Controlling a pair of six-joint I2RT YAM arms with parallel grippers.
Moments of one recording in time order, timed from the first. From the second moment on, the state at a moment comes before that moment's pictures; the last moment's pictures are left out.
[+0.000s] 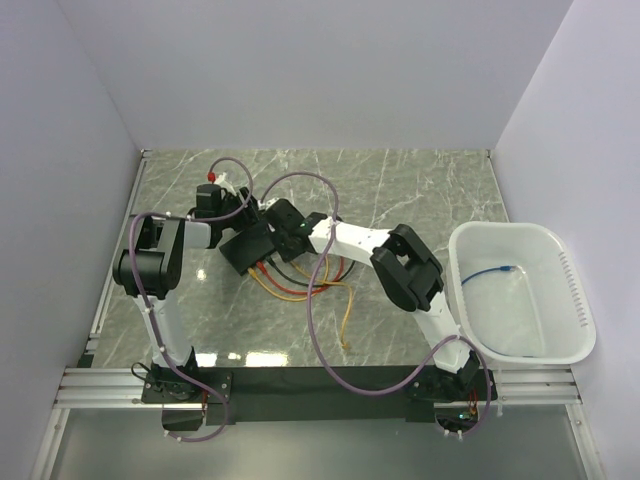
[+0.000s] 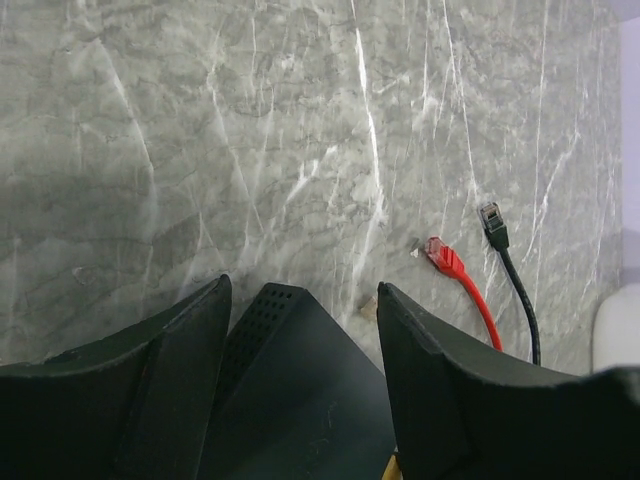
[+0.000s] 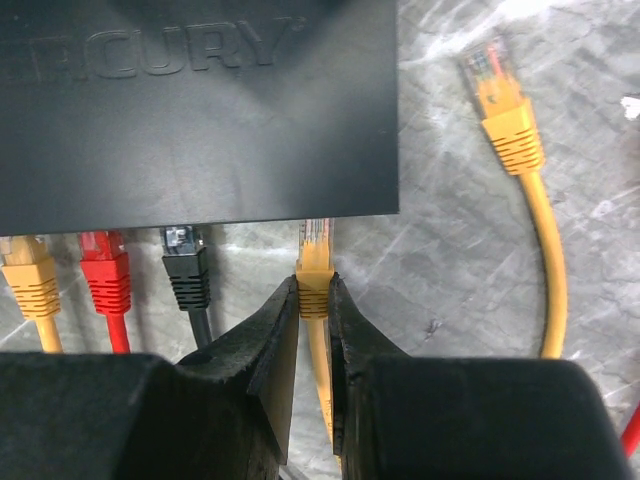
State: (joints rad) left arm -0.10 1.96 0.97 0.46 0.47 -0.60; right arm 0.87 2.22 1.69 -0.44 0.12 0.20
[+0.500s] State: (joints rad) left arm -0.10 1.96 0.97 0.46 0.46 -0.59; right arm 0.85 2.24 1.75 -0.49 0.11 0.22
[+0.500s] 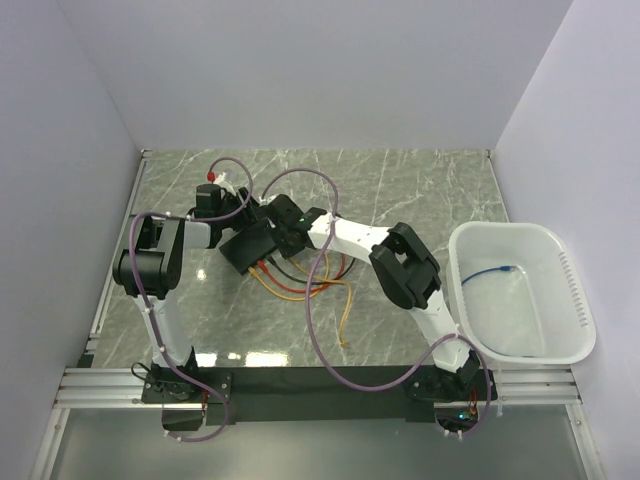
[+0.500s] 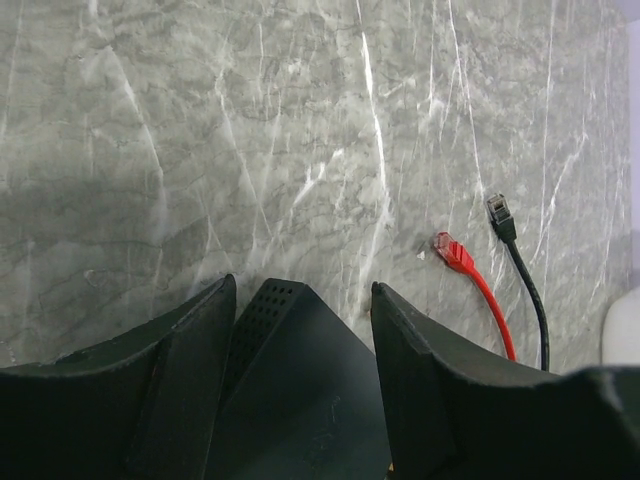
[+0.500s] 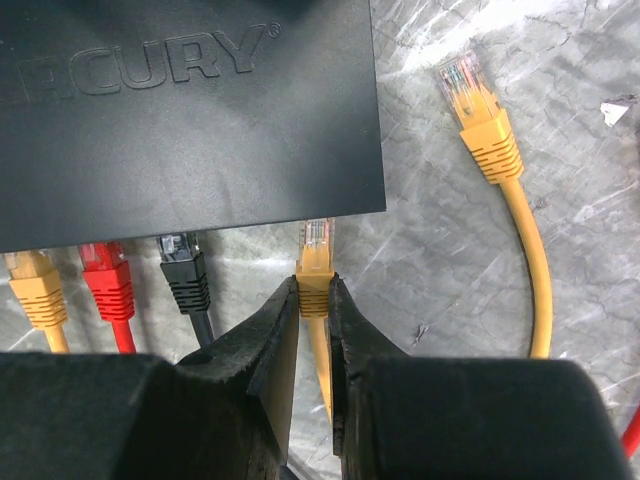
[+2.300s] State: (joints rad) left arm -0.10 1.96 0.98 0.44 0.45 -0.57; right arm 0.86 2.33 1.91 -0.66 0.06 0.22
